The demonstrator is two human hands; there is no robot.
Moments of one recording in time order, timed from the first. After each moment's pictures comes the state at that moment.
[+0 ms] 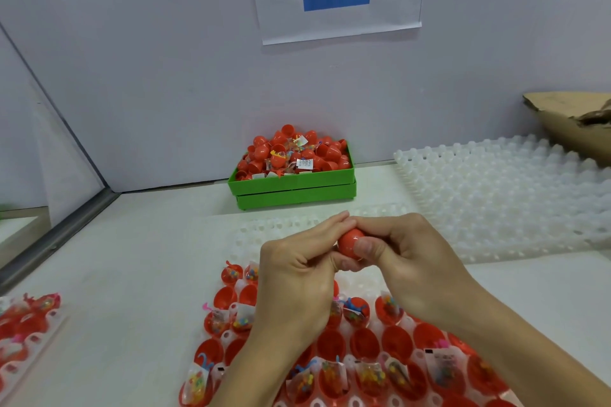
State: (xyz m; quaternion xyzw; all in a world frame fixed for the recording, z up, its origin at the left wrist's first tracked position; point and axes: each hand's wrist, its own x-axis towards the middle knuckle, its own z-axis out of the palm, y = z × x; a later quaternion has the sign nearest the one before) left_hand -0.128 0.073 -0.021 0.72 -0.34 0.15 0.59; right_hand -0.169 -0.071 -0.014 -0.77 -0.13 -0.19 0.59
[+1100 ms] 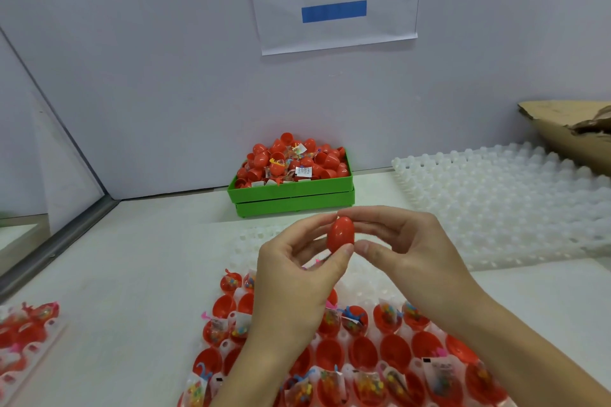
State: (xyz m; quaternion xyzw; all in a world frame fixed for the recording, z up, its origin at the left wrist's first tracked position) left_hand -0.129 0.071 -0.013 0.69 -0.27 0.05 0.67; right_hand -0.173 -0.074 -0.006 -0.73 -0.04 -0.20 0.66
